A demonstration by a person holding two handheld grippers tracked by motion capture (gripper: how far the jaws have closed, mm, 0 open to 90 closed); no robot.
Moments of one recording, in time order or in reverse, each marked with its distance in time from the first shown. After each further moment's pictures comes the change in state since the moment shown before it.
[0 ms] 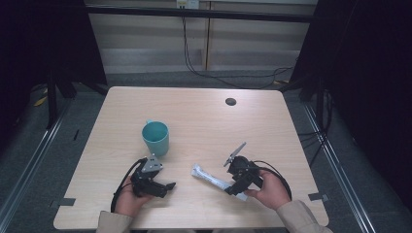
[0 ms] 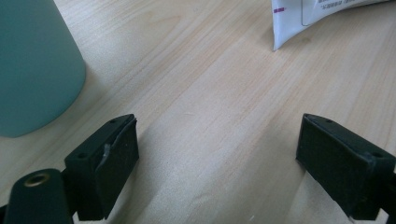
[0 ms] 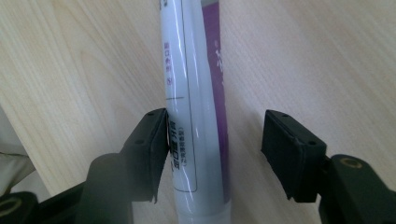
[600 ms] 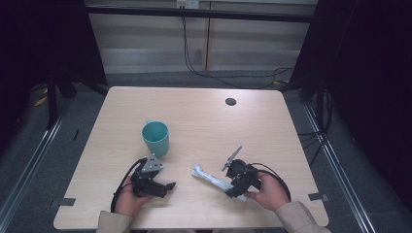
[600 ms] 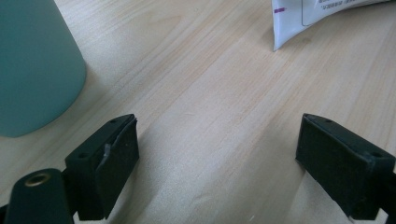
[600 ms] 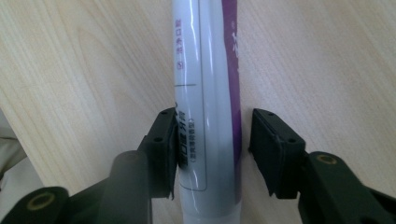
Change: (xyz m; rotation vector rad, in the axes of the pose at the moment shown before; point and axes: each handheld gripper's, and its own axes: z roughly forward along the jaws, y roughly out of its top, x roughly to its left) left arm 0.000 0.000 0.000 -0.001 0.000 0.001; right arm 0.004 -0.001 0.009 0.050 0.004 -0.046
